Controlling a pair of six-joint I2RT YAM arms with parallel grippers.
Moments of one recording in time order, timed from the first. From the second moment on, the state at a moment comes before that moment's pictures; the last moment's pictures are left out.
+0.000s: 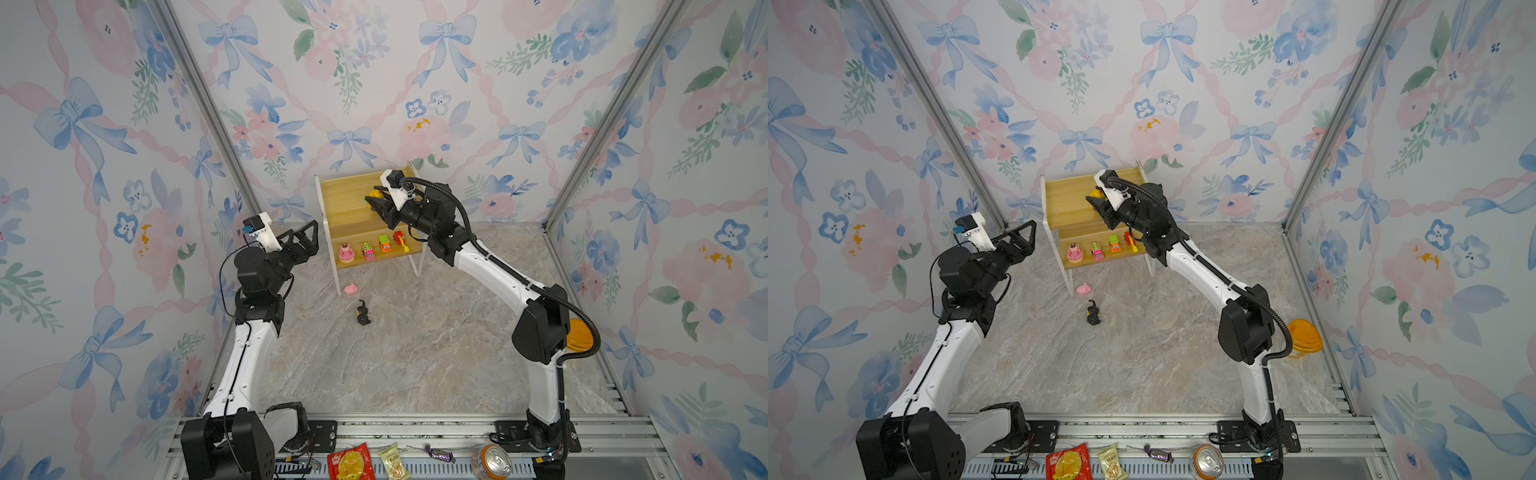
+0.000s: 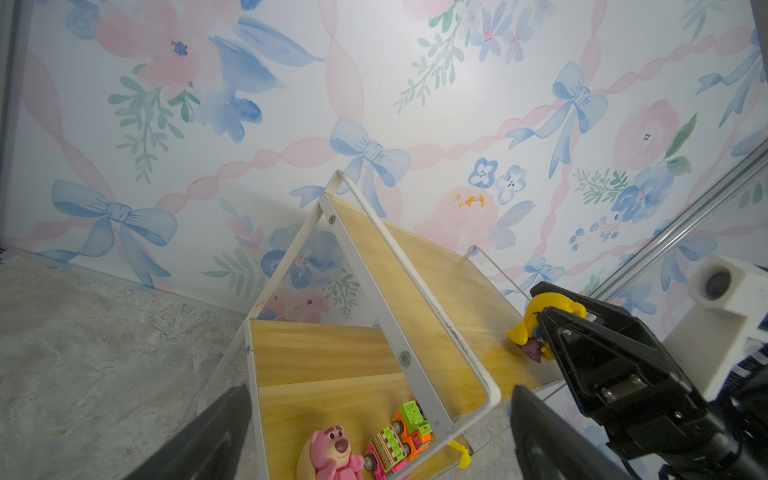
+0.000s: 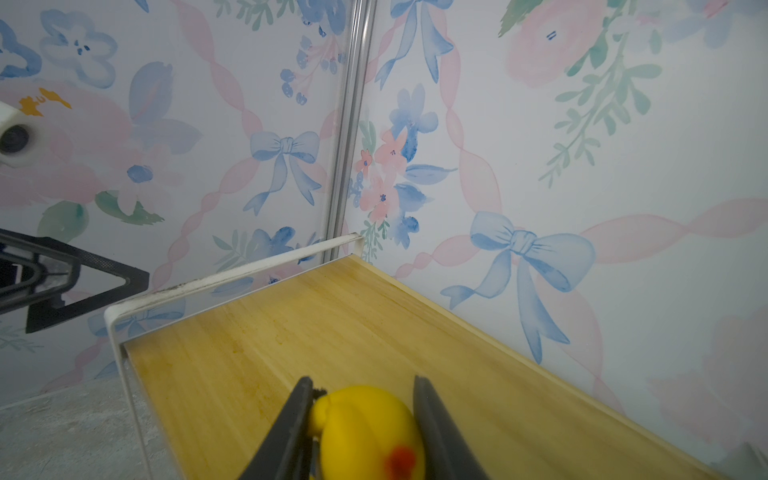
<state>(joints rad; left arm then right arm) 0.13 1.12 0.86 0.32 0.39 -0.62 0.64 2.07 1.99 0.16 -0.33 -0.19</state>
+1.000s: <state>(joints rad) 0.13 1.12 0.85 0.34 0.40 -0.63 0.66 2.07 1.96 0.16 -0.31 -0.22</state>
